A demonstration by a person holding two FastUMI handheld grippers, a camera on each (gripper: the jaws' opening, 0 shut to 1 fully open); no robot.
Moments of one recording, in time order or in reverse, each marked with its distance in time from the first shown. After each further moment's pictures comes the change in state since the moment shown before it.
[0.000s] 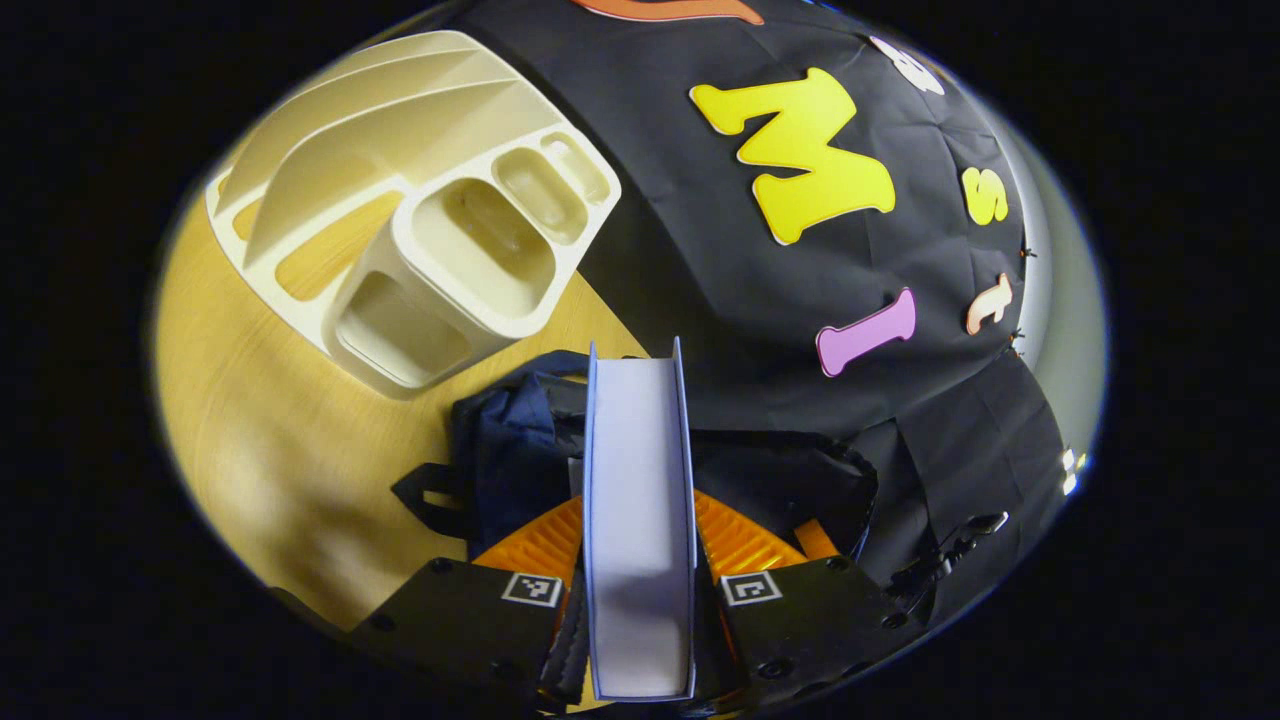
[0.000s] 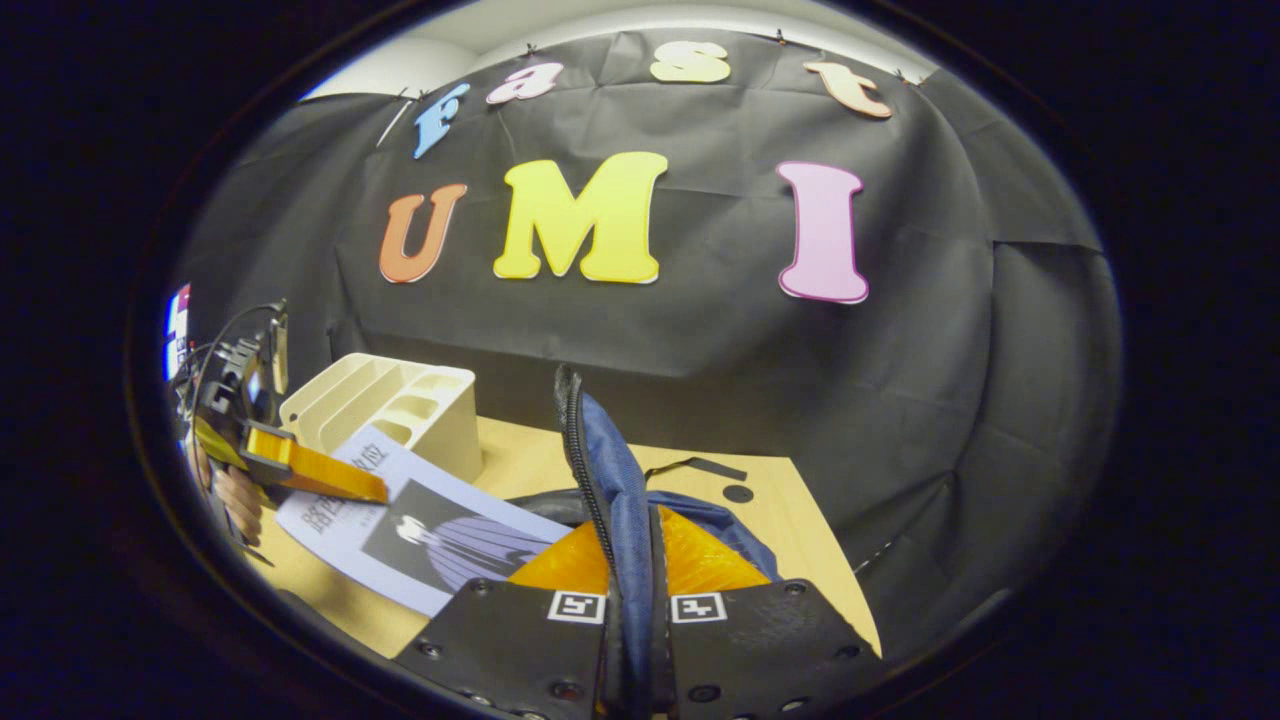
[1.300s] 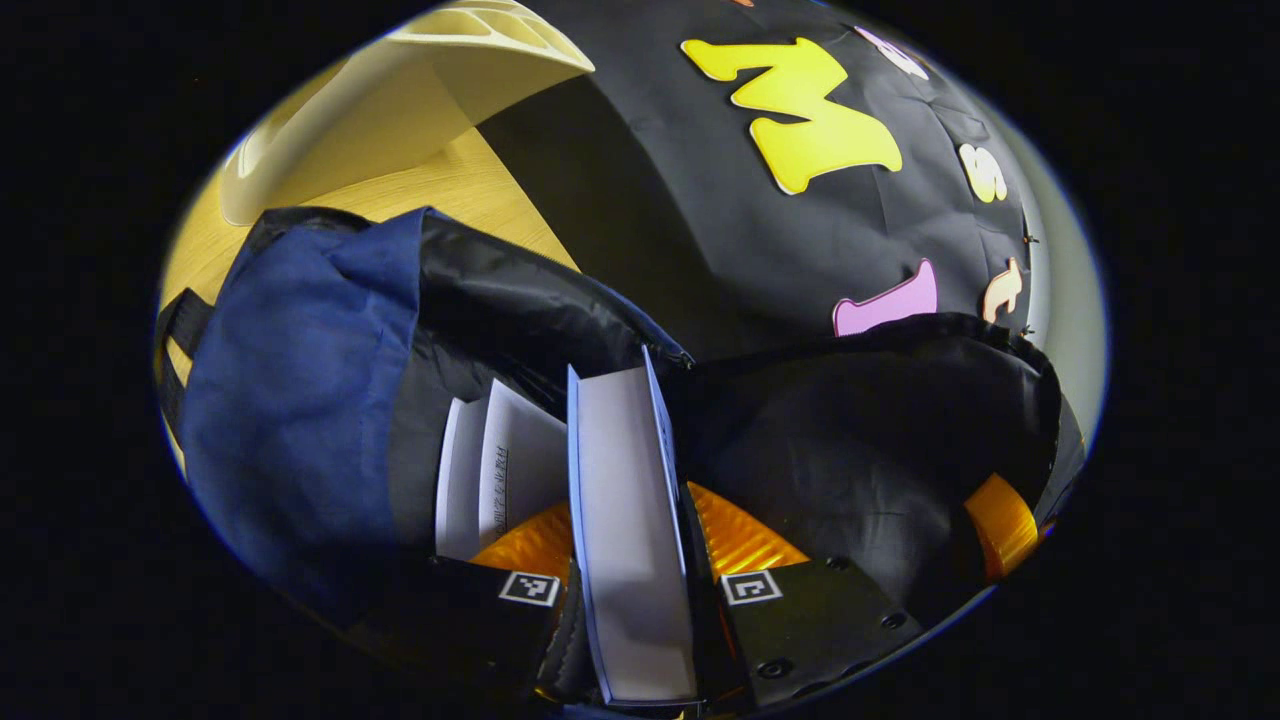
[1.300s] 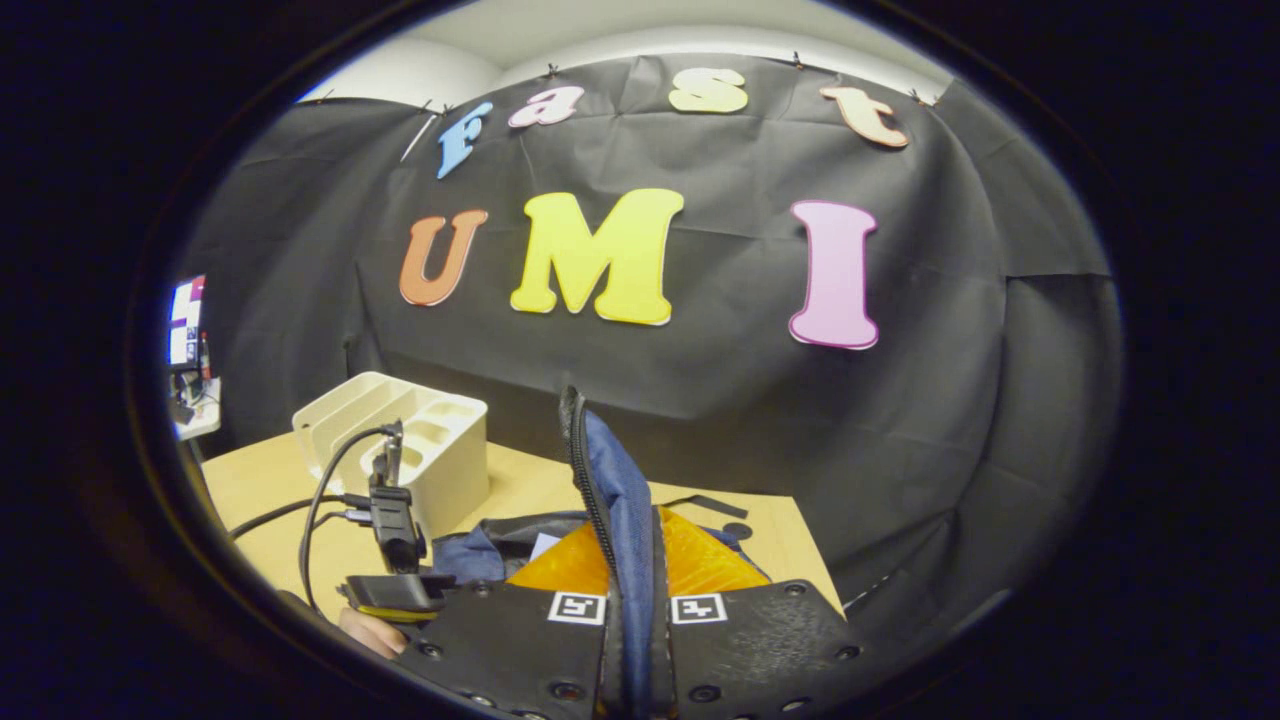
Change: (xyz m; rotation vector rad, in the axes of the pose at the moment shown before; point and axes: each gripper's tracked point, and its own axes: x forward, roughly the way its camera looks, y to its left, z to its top) left arm 0.163 -0.032 -0.072 0.000 -0.156 -0.035; right arm -0.005 -0.010 0.028 -0.045 -0.089 0.031
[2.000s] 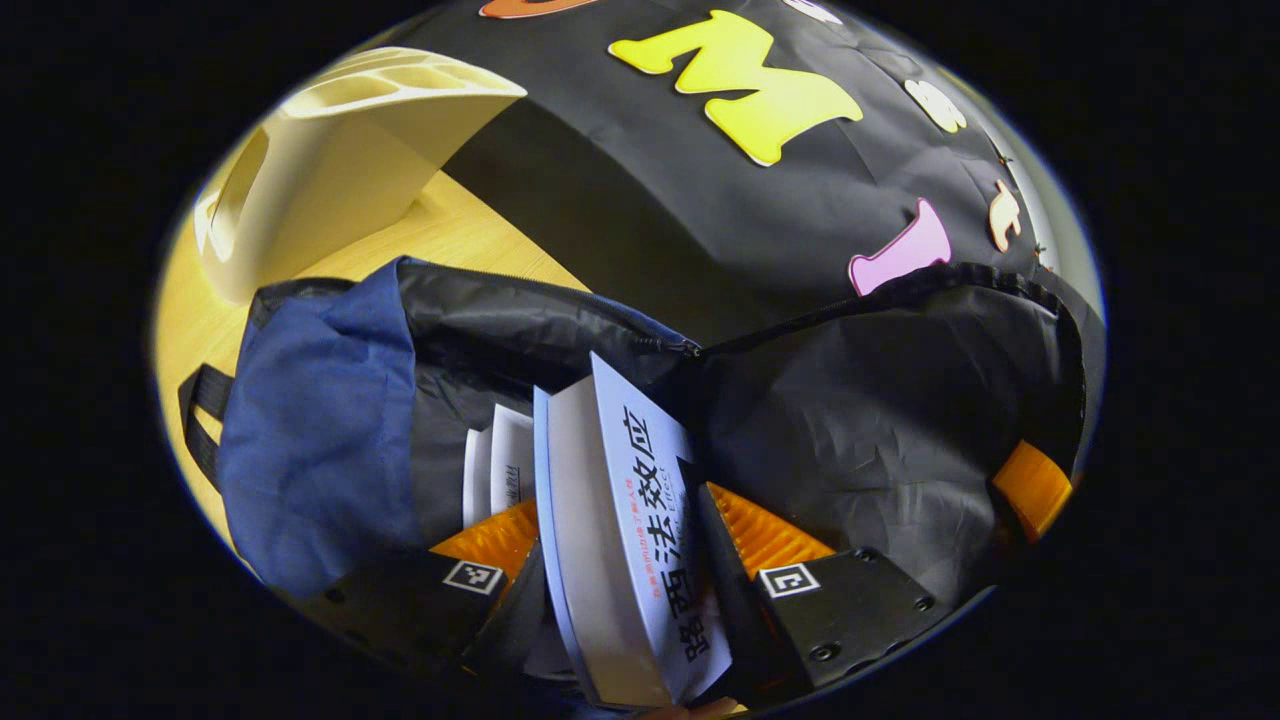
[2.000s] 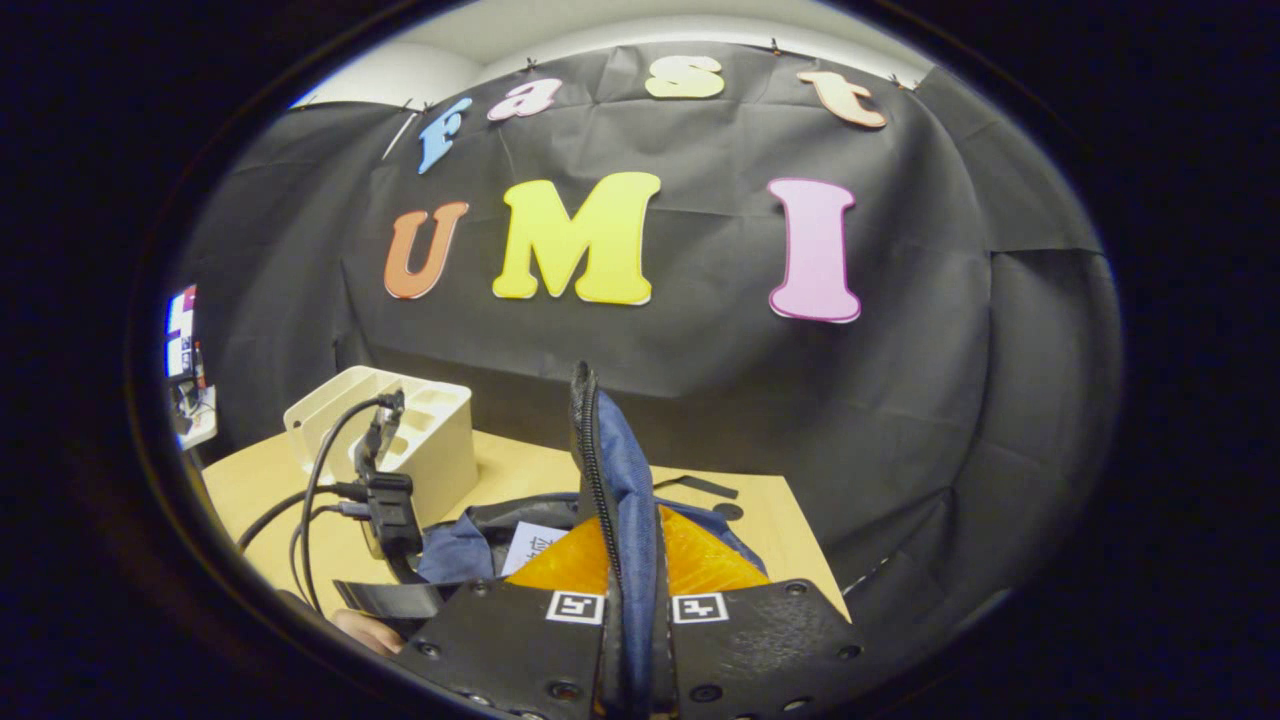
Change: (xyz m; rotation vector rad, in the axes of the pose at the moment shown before) left arm -0.001 0.014 0.001 0.240 -0.007 0.153; right arm -0.002 -0.015 -0.025 0.046 0.047 -0.019
